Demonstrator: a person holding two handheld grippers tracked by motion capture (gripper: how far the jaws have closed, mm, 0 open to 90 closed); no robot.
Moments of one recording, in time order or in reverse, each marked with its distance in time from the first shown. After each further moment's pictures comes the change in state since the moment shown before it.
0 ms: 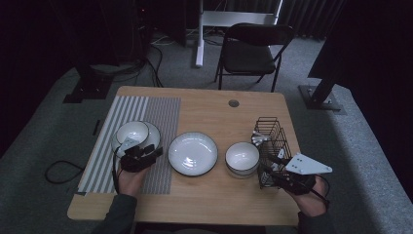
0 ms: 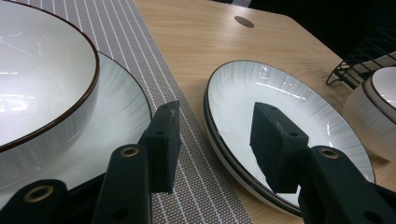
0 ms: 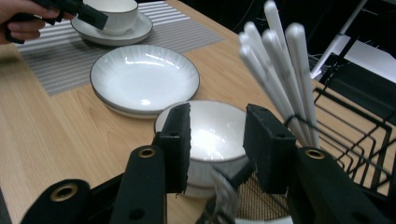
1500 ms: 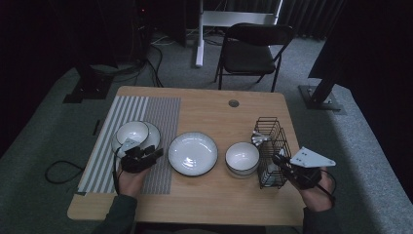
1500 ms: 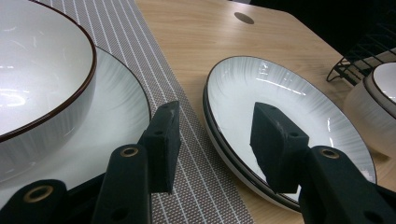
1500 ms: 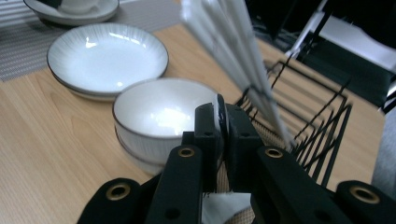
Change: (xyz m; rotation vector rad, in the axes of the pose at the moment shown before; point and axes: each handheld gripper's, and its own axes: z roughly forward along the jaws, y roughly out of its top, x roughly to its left) left arm 0.000 -0.003 0.001 0.011 -0.001 0.004; right arm -0.019 0.003 -0.002 0.073 -0.079 0.007
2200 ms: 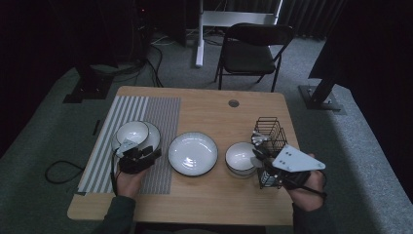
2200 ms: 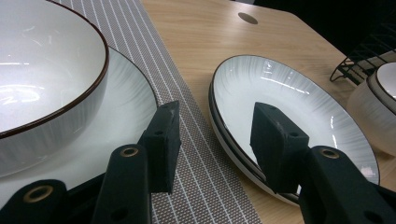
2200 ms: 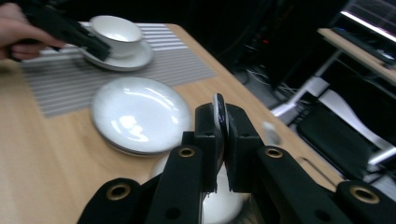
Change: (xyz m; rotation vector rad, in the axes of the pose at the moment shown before) left arm 0.003 -0.002 -0.005 -0.002 0.013 -0.006; right arm 0.053 0.070 -0.013 -0.115 0.035 -0.206
